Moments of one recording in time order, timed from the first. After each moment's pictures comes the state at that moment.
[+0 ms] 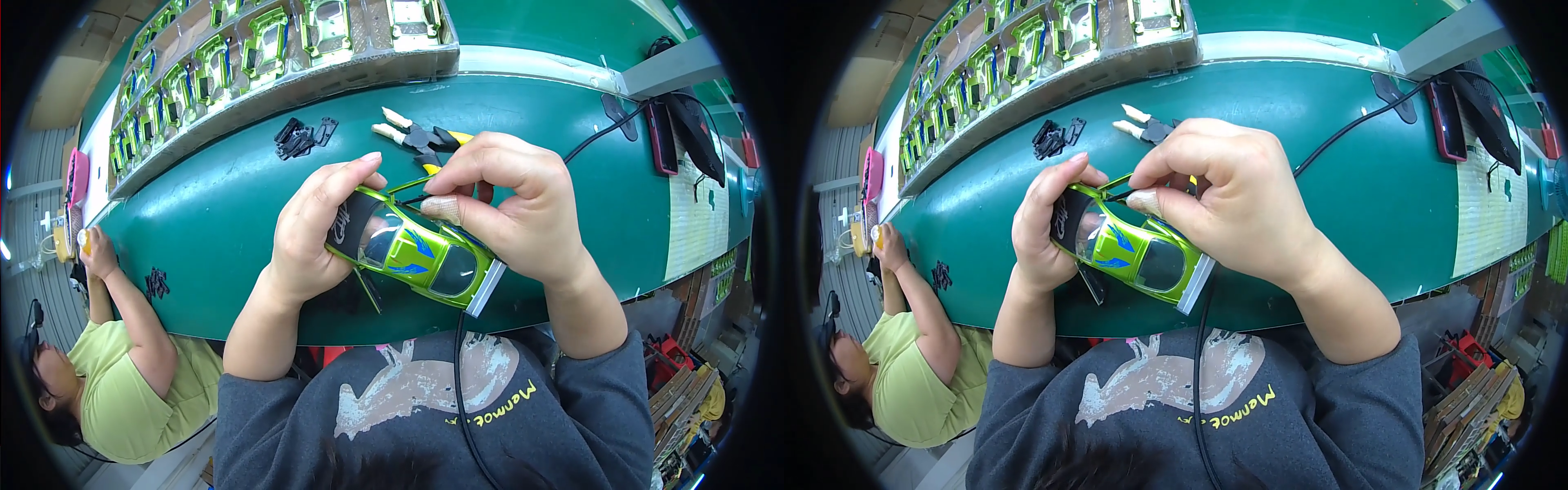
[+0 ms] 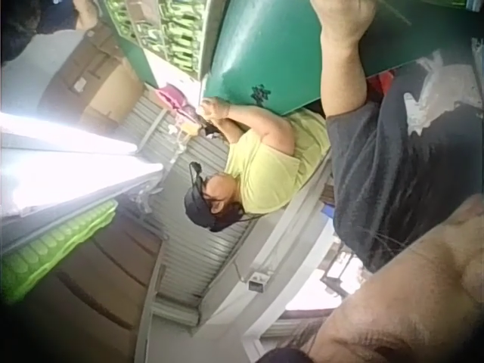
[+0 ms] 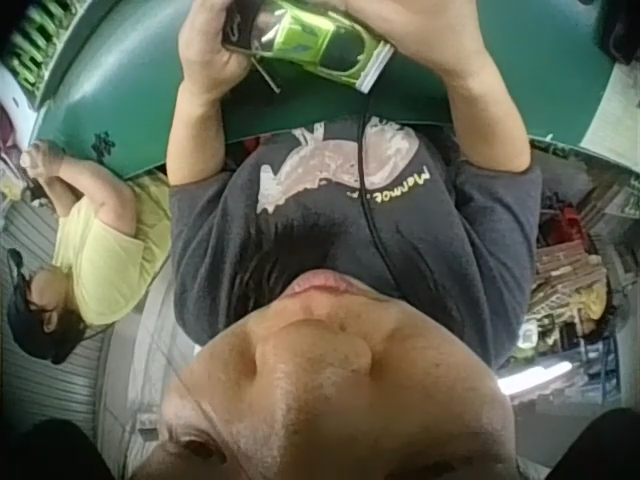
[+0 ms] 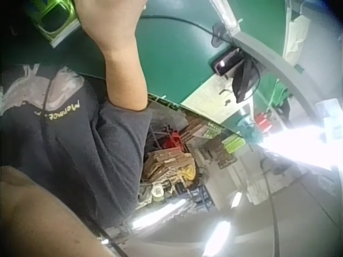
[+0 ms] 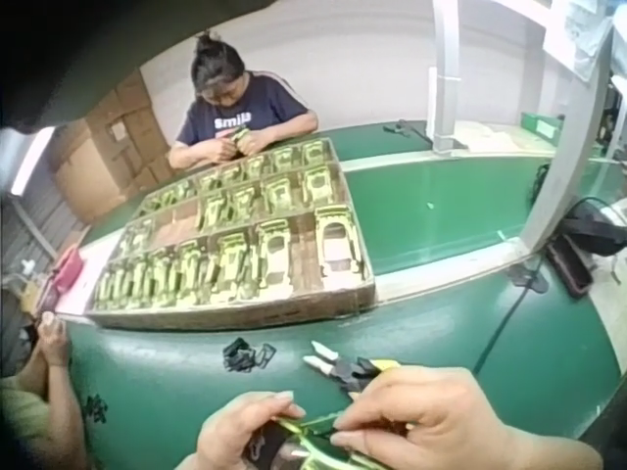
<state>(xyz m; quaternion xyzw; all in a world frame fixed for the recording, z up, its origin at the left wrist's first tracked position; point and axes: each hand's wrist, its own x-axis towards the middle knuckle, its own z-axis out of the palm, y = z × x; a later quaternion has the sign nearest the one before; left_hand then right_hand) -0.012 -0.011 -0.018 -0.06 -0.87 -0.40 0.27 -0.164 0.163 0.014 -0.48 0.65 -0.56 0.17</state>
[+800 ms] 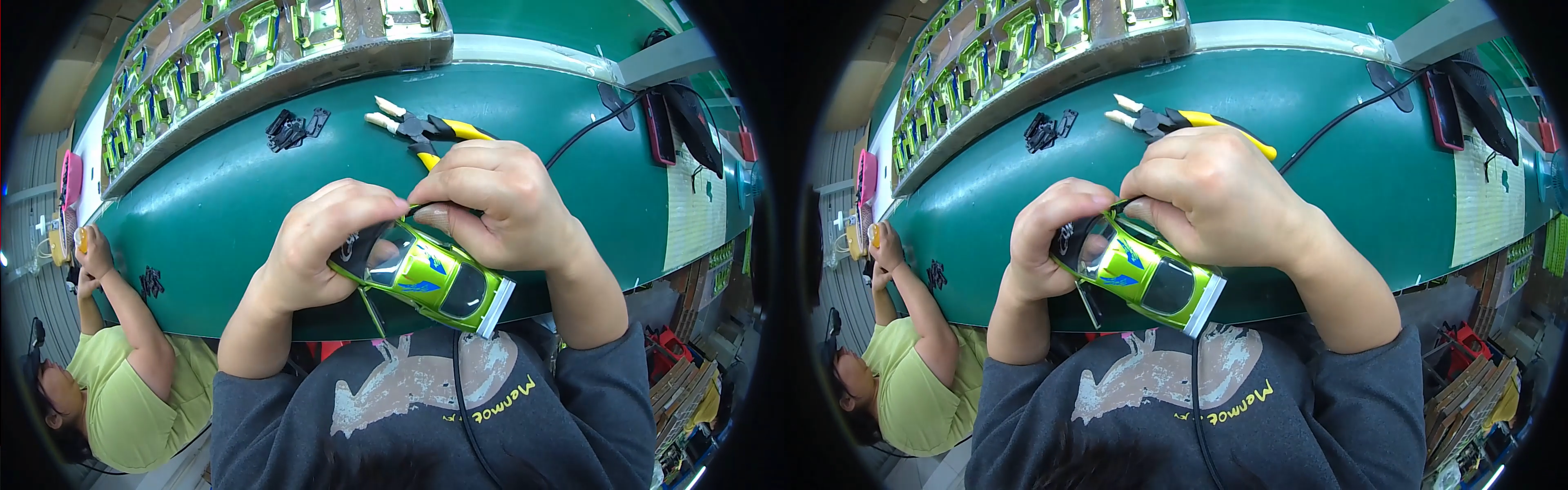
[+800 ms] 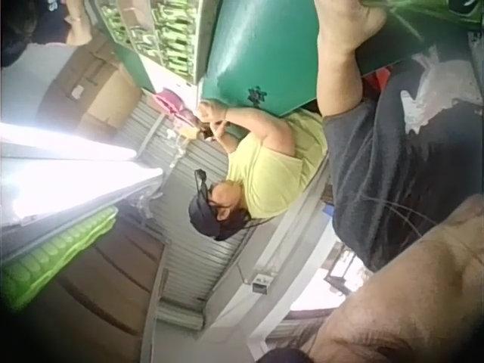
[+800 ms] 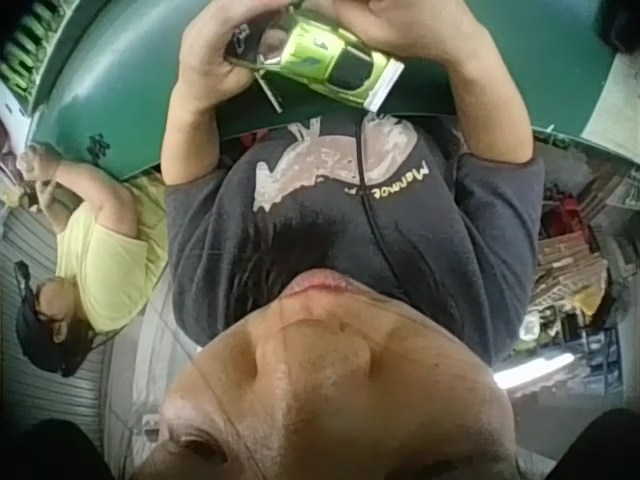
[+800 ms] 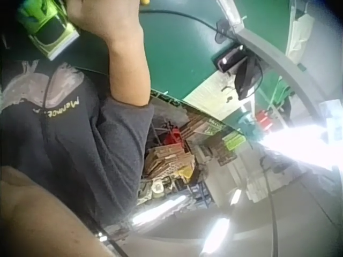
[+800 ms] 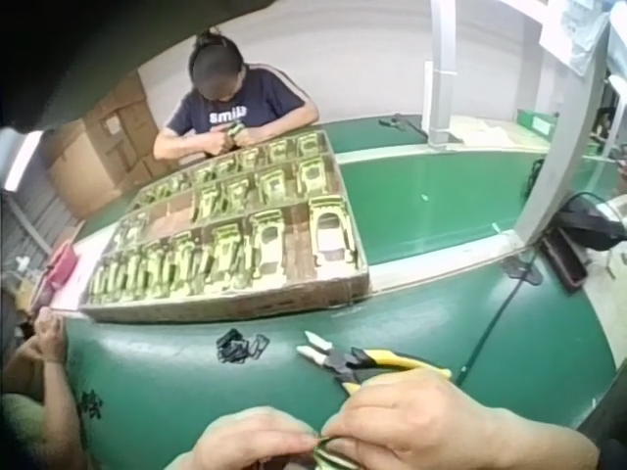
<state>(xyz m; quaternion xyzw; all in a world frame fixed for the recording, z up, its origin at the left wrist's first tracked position) -0.007 -0.006 -0.012 -0.12 -0.84 -0.49 0.21 -0.169 0.160 0.000 -0.64 0.60 -0.47 0.08</state>
